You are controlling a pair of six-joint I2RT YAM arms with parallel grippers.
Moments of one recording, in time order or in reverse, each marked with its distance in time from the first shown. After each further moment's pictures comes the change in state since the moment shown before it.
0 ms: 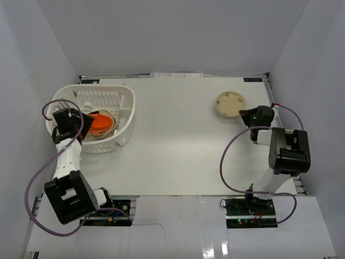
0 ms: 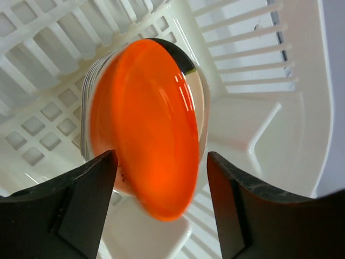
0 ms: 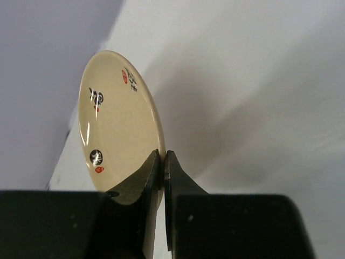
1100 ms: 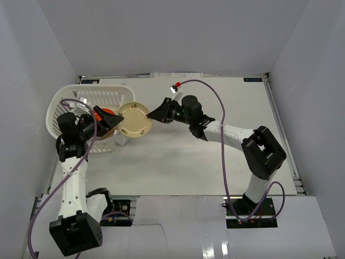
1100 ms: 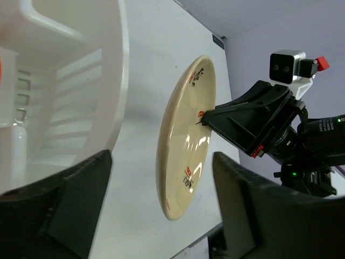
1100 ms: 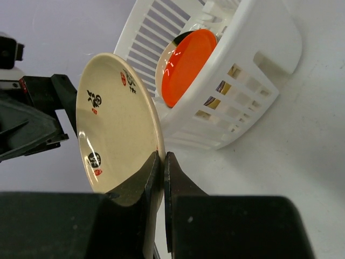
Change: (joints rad) left arm -0.128 -0.347 -0.046 -0.032 0.614 0.098; right arm 0.926 0.032 0.467 -0.106 -0.265 -0.107
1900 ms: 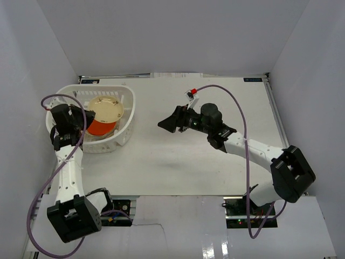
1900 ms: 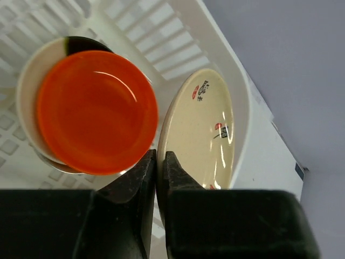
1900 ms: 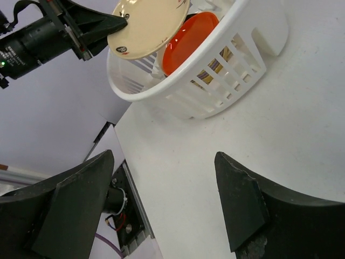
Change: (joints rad) left arm 0.037 0.153 0.125 -0.037 -0.520 -0.047; right arm -0.024 -0.313 -0.250 -0.058 -0.042 -0.130
